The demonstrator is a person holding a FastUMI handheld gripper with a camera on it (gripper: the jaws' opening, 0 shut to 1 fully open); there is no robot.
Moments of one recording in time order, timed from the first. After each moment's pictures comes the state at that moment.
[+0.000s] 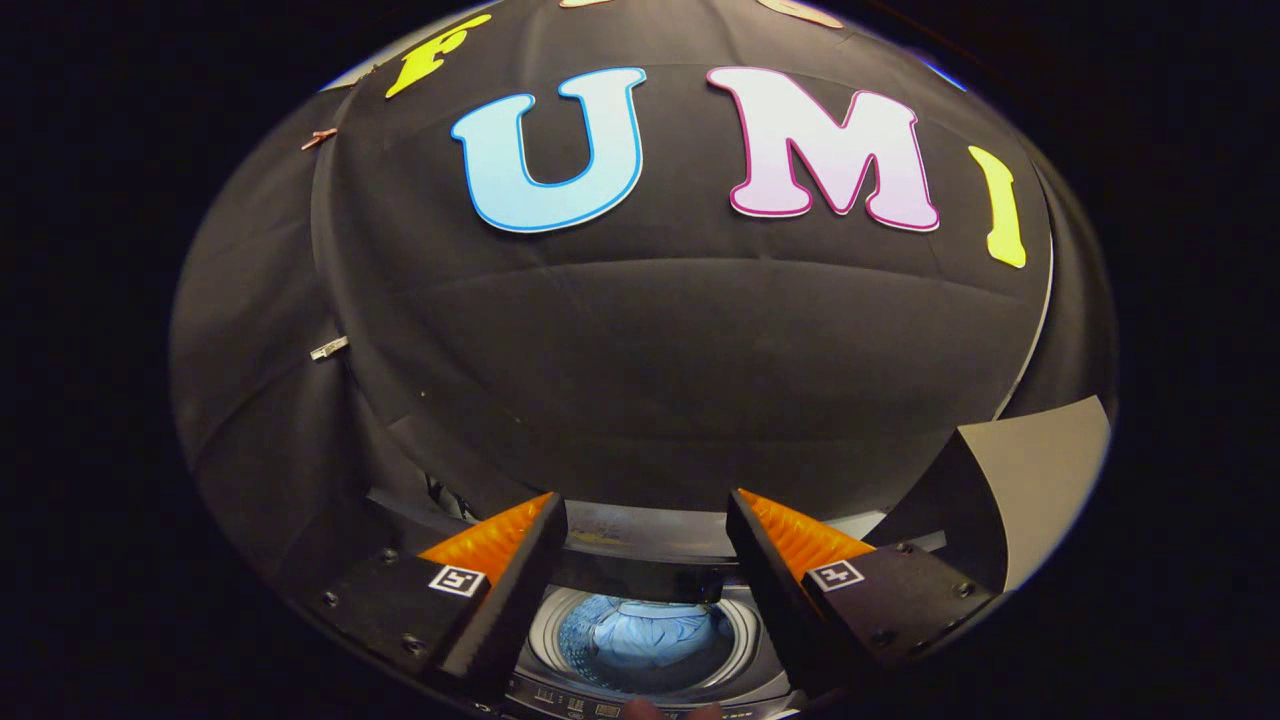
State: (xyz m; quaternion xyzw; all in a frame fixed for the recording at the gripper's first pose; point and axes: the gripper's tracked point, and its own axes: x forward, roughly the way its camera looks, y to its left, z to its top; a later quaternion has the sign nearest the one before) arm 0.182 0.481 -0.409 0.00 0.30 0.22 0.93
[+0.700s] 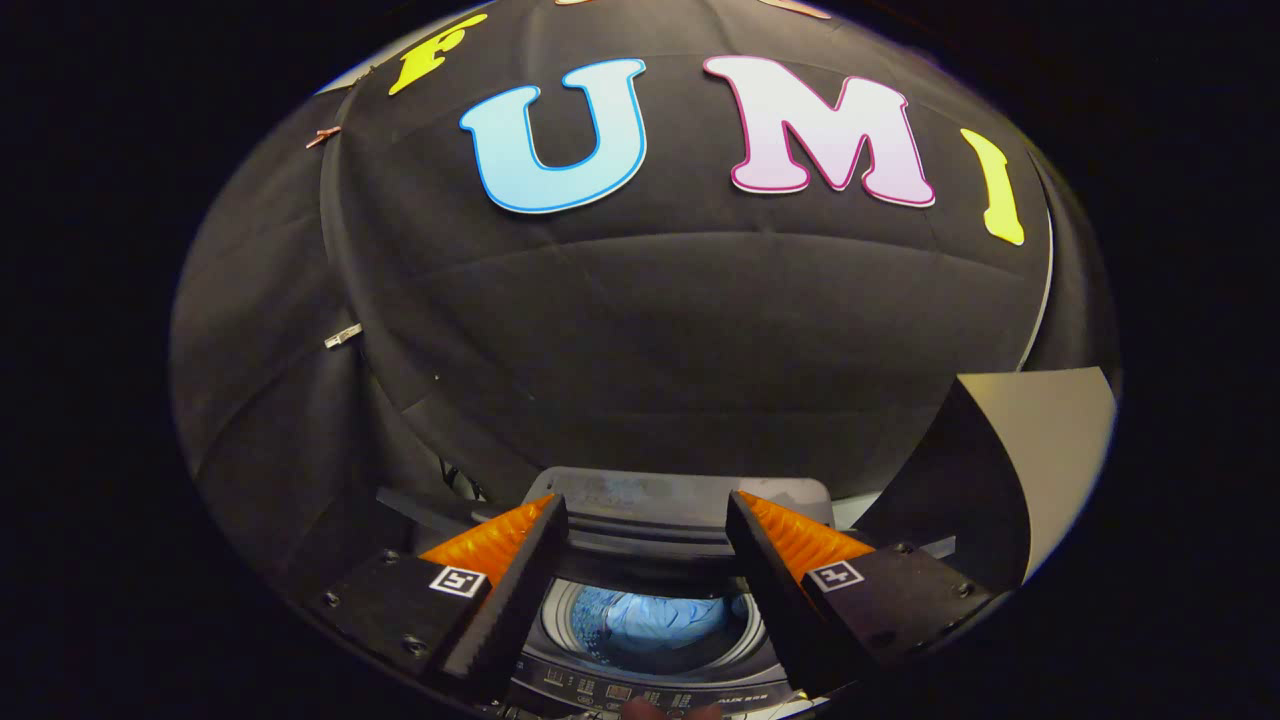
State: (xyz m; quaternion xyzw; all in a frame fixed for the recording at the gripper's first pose) arm 0.143 0.471 -0.429 0.01 0.34 0.24 0.91
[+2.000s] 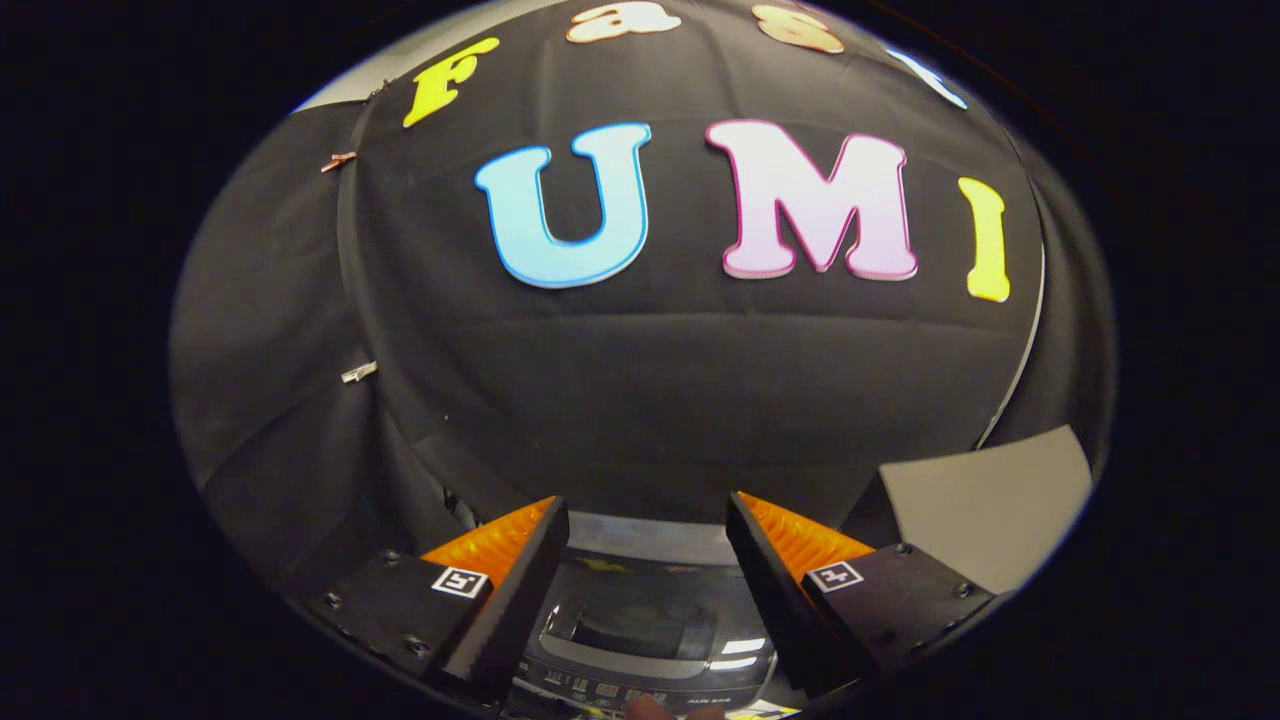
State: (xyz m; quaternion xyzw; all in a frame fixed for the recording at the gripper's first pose) arm 0.159 0.439 -0.287 0.00 0.25 0.23 0.94
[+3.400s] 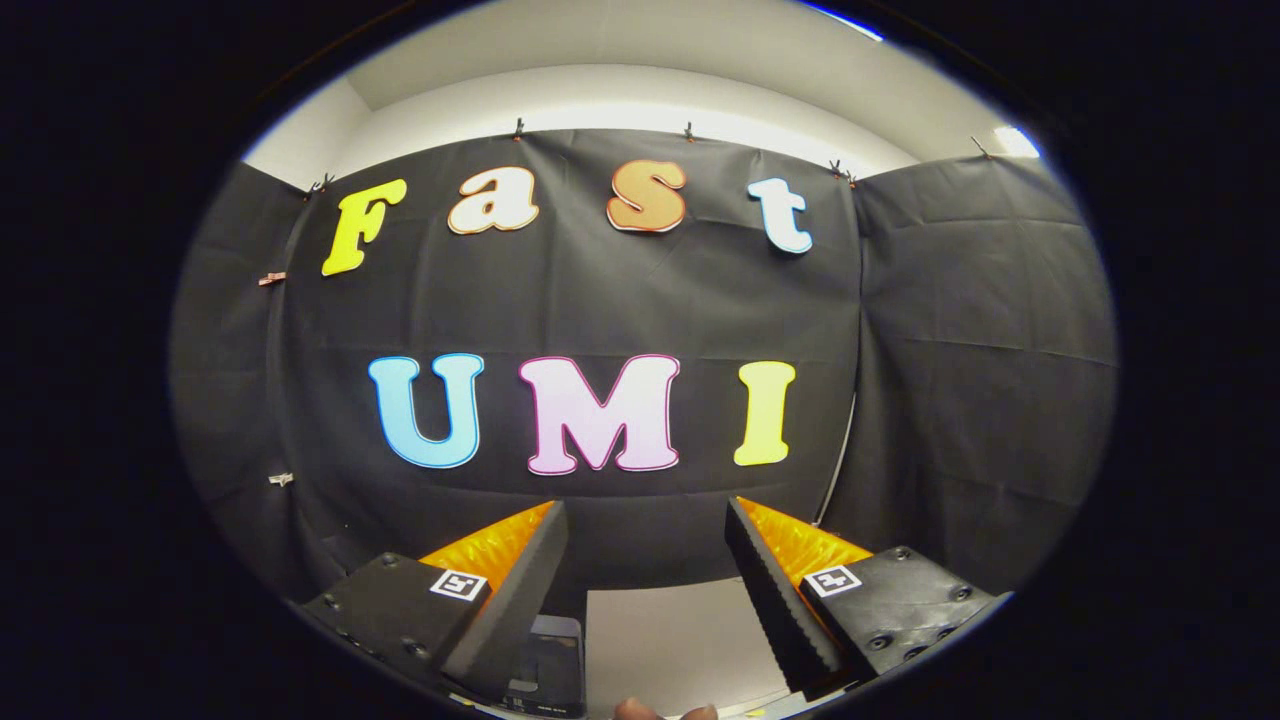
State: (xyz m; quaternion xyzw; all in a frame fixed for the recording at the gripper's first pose) arm 0.112 0.172 -0.027 0.00 0.06 0.06 1.00
